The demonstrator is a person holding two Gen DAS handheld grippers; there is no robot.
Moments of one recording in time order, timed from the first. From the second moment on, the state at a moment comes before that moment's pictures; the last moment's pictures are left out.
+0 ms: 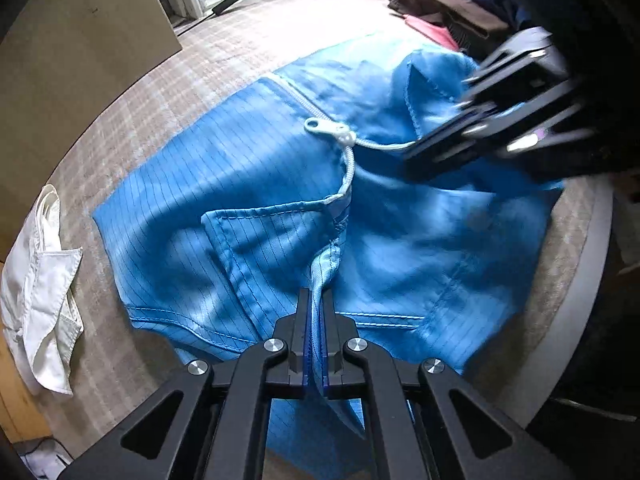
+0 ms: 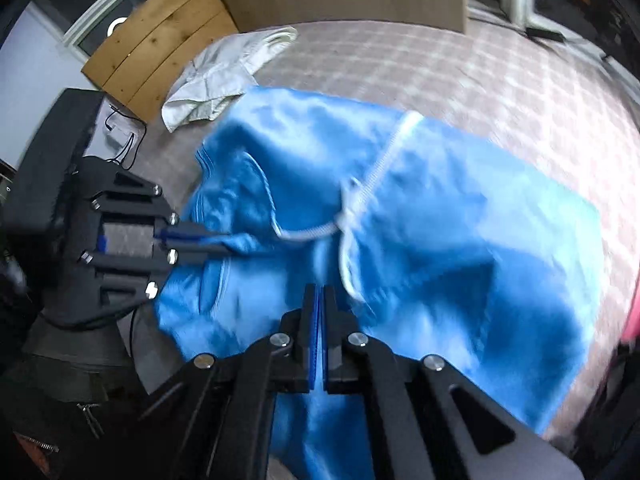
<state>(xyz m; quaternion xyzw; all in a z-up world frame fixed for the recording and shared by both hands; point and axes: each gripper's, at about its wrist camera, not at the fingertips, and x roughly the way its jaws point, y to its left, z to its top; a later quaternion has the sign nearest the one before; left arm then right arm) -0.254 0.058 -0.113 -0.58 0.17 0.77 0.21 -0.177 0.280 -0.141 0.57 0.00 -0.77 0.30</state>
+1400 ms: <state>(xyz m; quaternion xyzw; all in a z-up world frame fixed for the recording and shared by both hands) -0.165 0.107 -0.108 -0.54 0.28 0.74 0.29 -0.047 0.289 -0.143 0.53 0.30 -0.73 0.31</state>
